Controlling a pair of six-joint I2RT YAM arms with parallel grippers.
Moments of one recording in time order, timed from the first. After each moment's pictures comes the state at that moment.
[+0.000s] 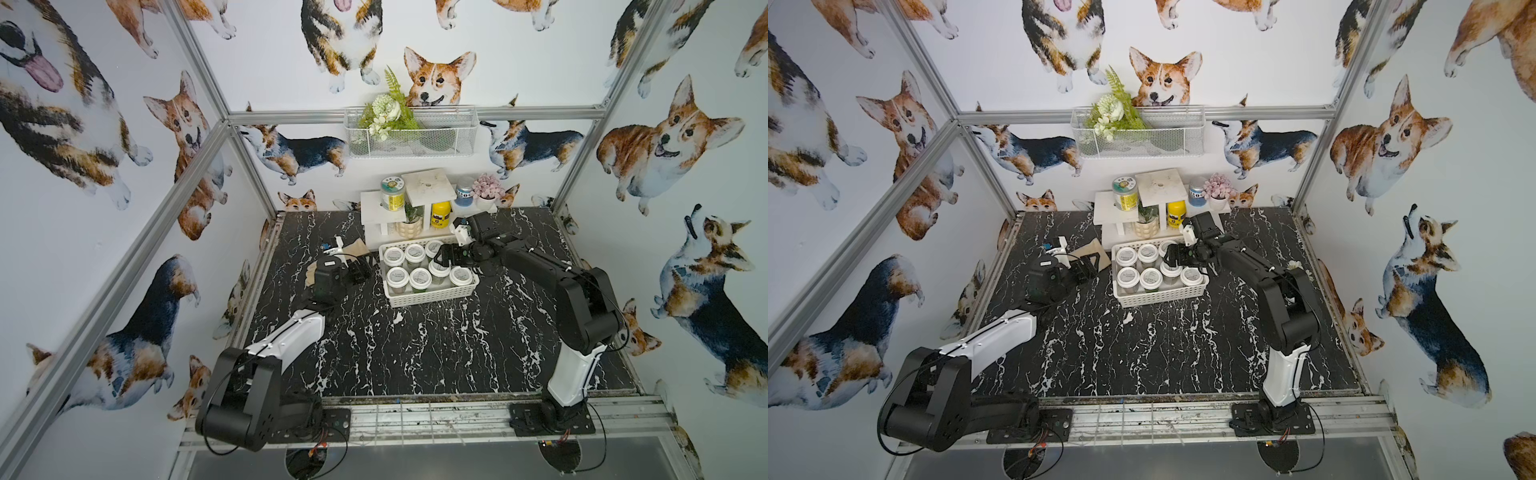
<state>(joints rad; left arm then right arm) -0.22 1.33 0.63 0.36 0.08 -0.56 0.34 1.85 1.40 -0.48 -0.32 0.31</state>
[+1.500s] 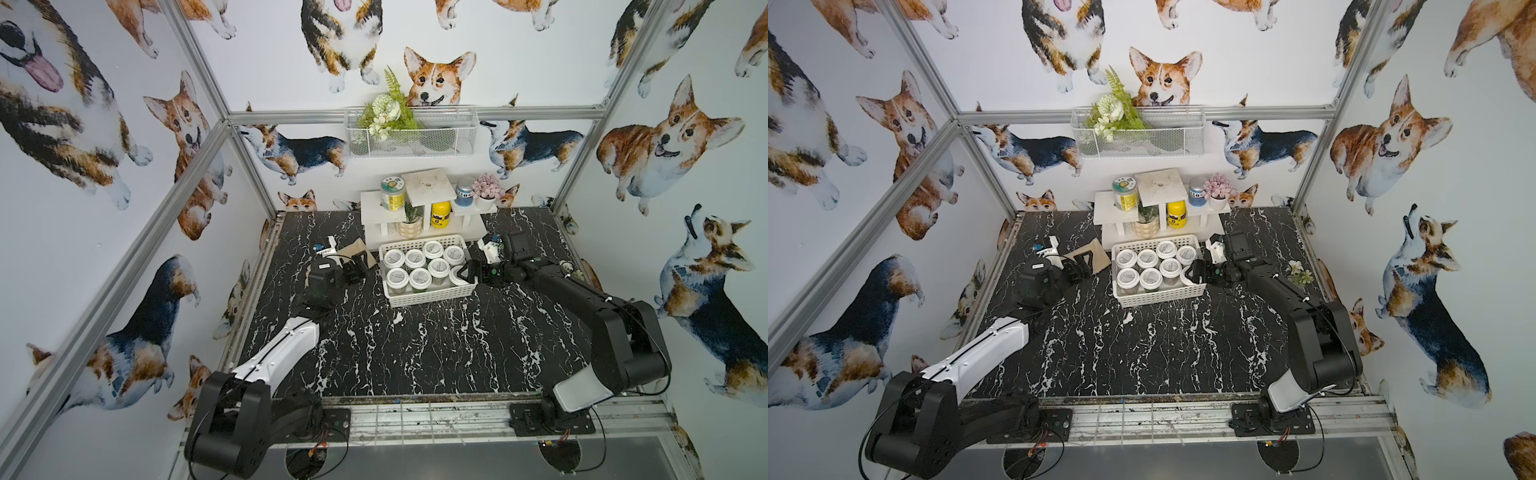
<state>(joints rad) -0.22 1.20 0.62 0.27 0.00 -0.53 0.20 1.53 1.01 -0.40 -0.44 0.34</state>
